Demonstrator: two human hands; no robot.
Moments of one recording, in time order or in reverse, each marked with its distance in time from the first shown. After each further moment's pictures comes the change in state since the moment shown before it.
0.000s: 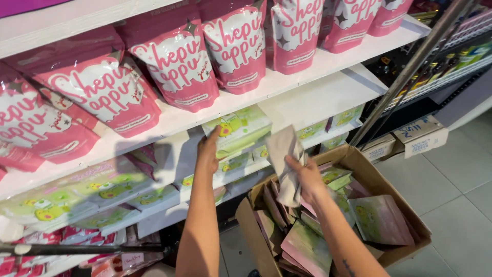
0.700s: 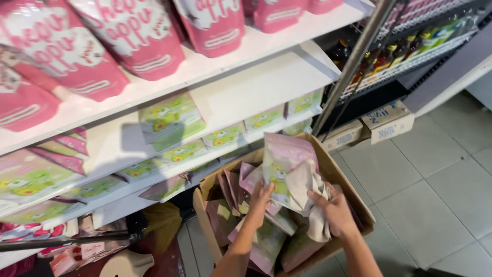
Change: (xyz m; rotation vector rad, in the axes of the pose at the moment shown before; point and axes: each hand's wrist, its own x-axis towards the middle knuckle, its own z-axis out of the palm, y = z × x) left_hand -0.162 -0.306 0.162 0.269 -0.244 -0.282; right_hand -0.057 -0.047 -0.261 -0.572 0.191 0.040
